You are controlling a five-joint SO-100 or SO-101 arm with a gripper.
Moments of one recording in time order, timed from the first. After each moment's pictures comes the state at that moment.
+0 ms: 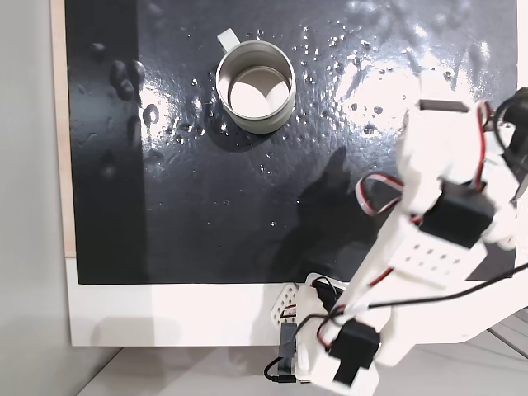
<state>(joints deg) 19.2 94.6 62.6 88.6 -17.1</state>
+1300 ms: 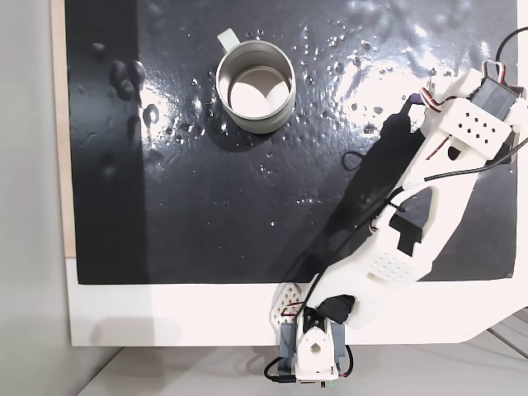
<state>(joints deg) 27.8 45.1 39.2 88.2 -26.3</state>
